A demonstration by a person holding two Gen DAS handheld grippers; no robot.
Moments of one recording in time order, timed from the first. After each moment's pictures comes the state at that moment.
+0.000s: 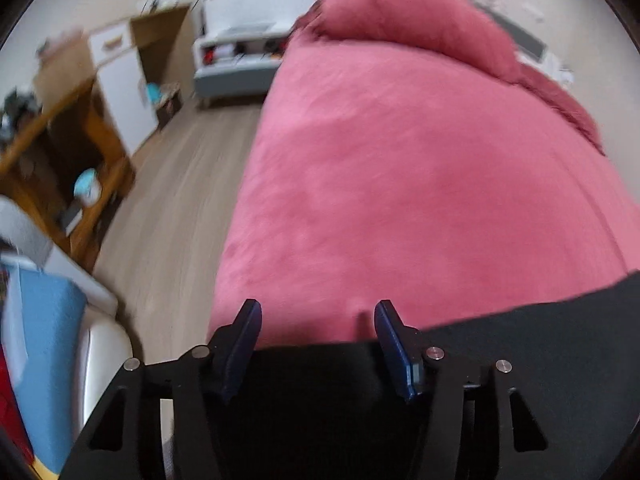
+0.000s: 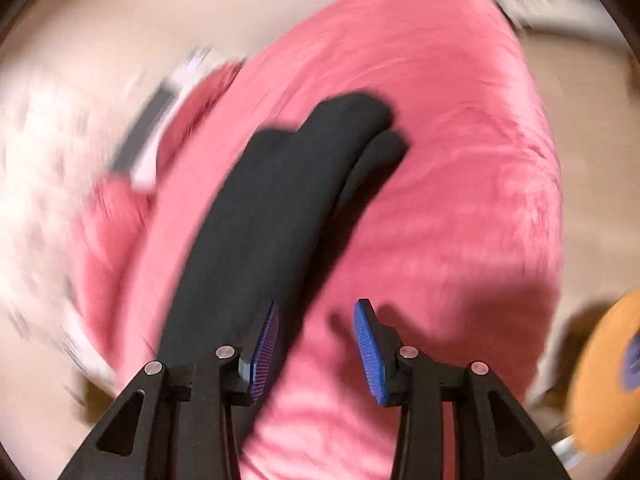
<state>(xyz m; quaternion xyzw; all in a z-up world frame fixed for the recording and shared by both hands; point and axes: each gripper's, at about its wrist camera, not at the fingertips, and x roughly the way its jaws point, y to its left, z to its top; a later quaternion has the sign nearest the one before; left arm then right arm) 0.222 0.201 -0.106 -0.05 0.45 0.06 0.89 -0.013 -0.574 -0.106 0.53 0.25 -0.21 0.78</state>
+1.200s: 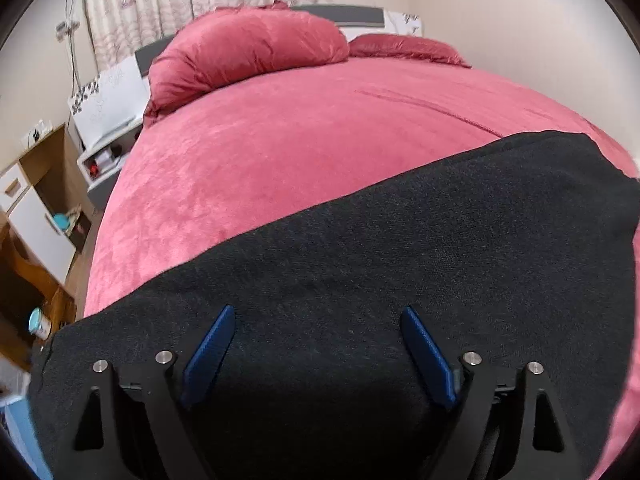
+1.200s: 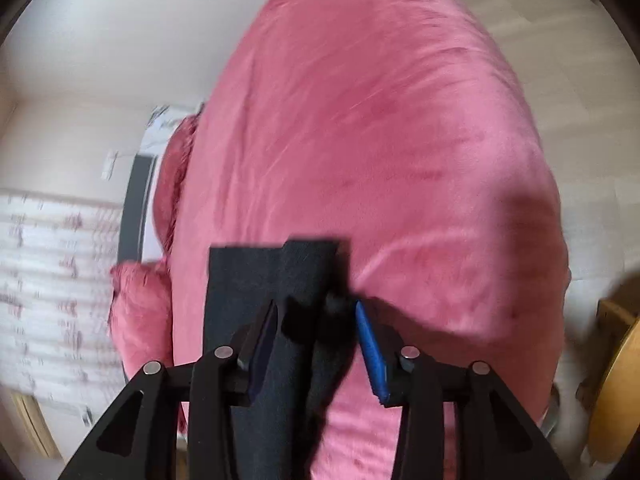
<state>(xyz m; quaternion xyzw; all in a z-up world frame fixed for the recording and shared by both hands) 0.153 0.042 -0.122 0.10 0.40 -0.12 0.90 -0.041 -0.718 -0.141 0.62 0.22 -0.19 0.73</state>
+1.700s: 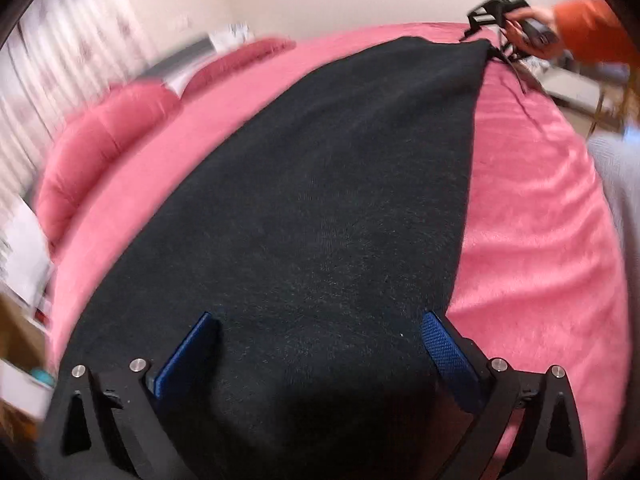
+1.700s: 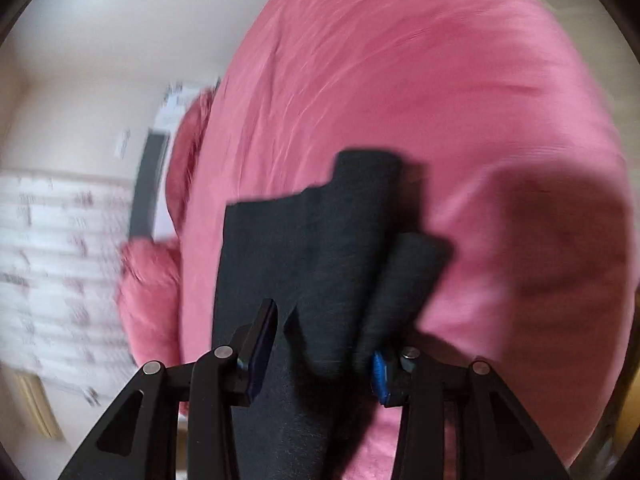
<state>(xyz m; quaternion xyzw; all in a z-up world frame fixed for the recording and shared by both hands) 0.057 -0.093 -0.144 0.28 0.36 -0.32 0.83 0.013 -0.692 -0.146 0.61 0.25 -0.16 0.74</state>
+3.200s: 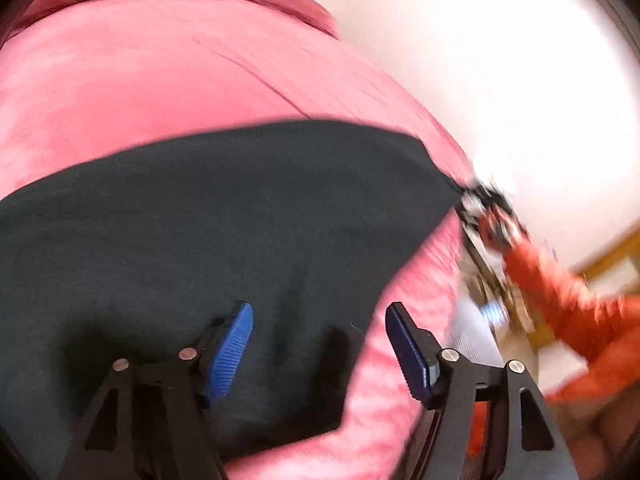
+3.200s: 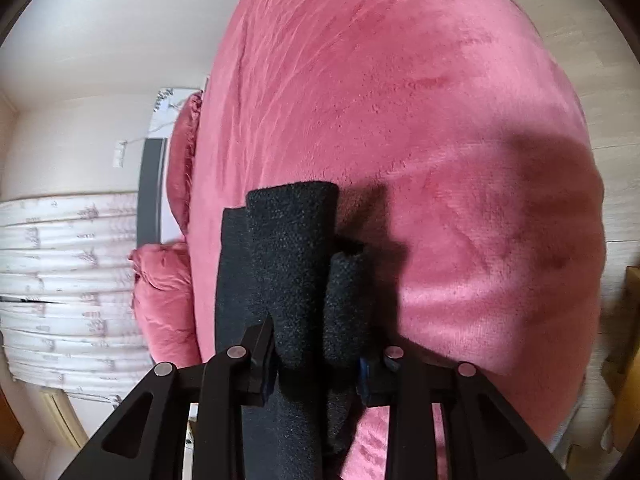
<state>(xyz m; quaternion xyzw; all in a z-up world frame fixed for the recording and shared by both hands) 0.173 -0.029 -0.072 -0.08 0.52 -0.37 0.76 -0.030 -0.715 -0.178 0.67 0.22 -0.13 0.70</state>
